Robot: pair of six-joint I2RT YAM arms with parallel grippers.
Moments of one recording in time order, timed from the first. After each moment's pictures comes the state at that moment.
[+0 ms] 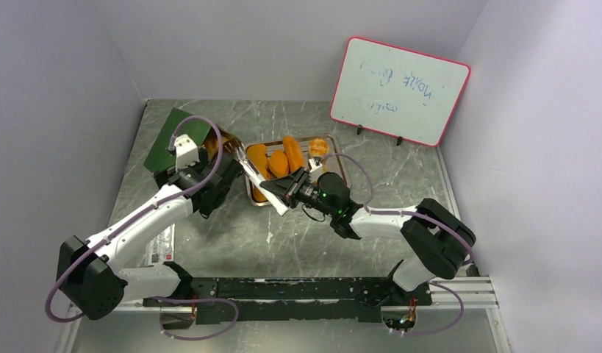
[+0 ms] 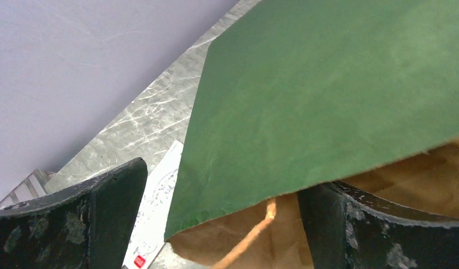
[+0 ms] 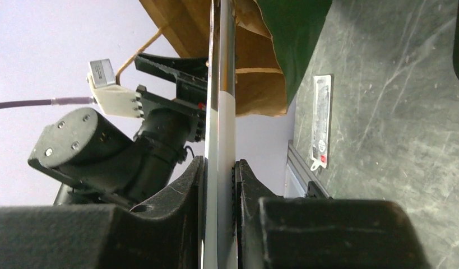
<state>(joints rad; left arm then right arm) -0.65 1.21 0.98 -1.02 -1.25 -1.07 0.84 1.52 0.59 0.90 -0.19 1.53</state>
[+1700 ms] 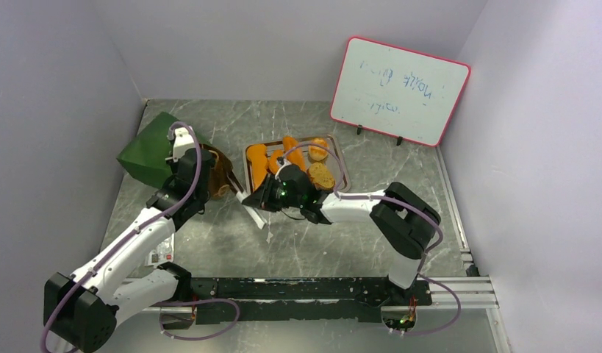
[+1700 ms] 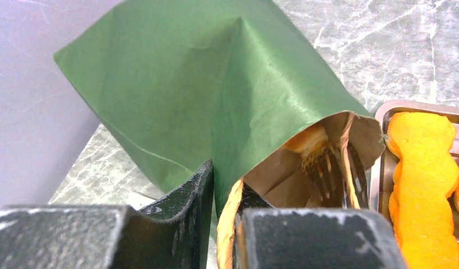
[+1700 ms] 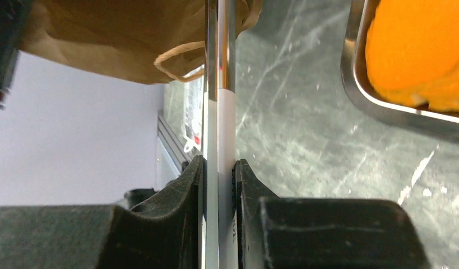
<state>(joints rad) -0.47 0.99 0.75 -0.25 -0.90 -0.28 0.91 1.78 0.93 0.44 -0.21 1.11</state>
